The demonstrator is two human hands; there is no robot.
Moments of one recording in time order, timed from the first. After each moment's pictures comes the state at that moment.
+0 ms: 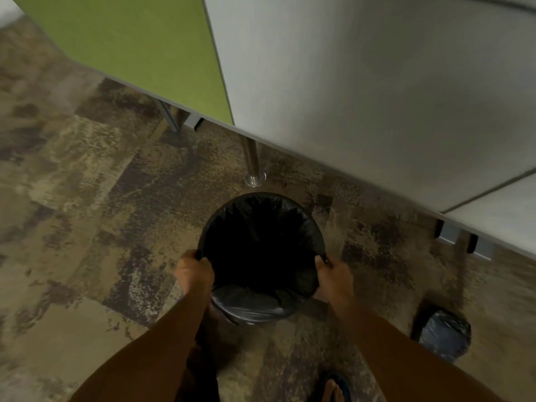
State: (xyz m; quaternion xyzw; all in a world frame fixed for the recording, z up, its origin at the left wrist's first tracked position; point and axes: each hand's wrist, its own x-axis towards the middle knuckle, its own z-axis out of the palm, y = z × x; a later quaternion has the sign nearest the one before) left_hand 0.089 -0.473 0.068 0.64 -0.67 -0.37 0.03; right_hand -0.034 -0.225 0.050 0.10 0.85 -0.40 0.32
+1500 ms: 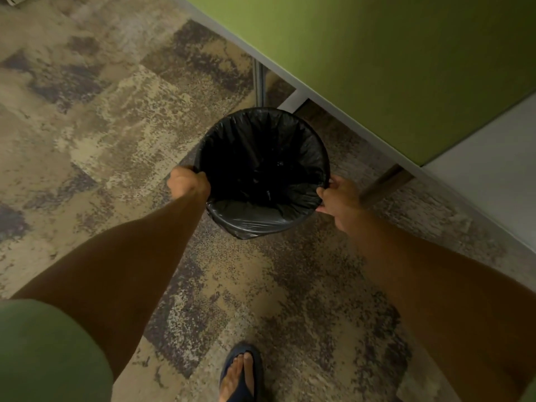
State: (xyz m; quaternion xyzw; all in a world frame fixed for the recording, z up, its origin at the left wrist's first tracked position) left_hand 0.007 -0.912 -0.026 0.71 -0.57 -0.39 0.15; right_hand -0.178 -0.700 -0.047 0.04 0.76 -0.51 0.39
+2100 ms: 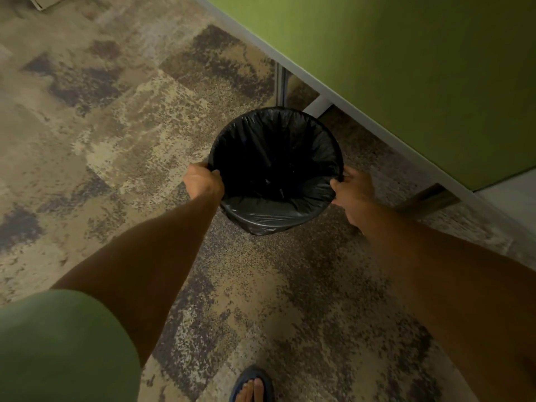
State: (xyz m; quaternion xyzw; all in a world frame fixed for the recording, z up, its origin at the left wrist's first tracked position) left_hand -0.014 -0.963 -0.053 0.68 -0.61 -0.38 0.14; right_hand -0.211 -0.766 -0.080 -0.04 0.82 -0.47 0.32
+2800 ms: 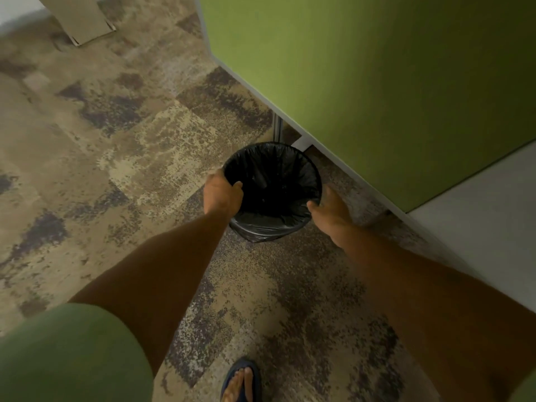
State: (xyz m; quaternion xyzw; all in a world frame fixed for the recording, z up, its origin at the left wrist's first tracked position) left_hand -0.005 -0.905 0.052 0.58 -0.72 -0.37 0.09; right_hand -0.163 -0.738 0.037 -0.16 0.87 -0.31 0.35
